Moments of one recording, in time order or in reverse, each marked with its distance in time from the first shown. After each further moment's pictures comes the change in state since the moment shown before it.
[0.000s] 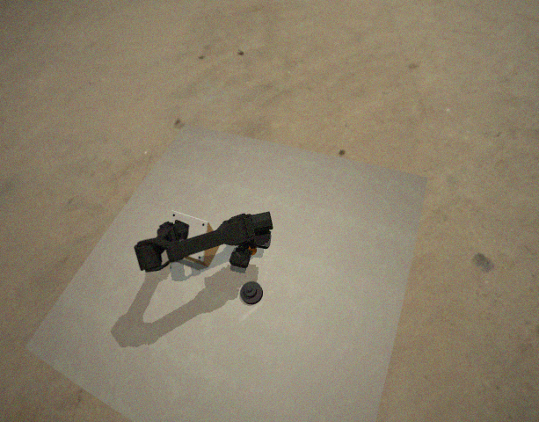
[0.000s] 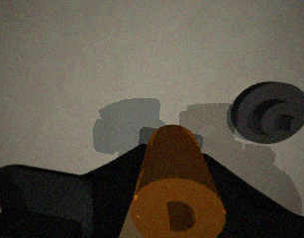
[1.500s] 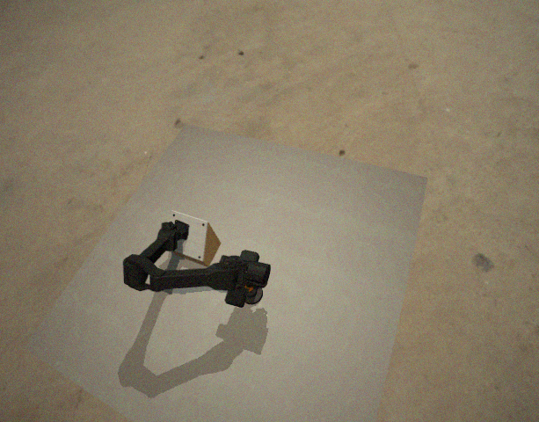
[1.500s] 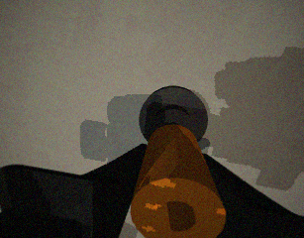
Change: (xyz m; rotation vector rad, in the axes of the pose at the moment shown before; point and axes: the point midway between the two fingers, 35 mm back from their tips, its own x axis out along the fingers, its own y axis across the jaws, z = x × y) arm 0.030 -0.124 0.019 0.008 0.000 -0.047
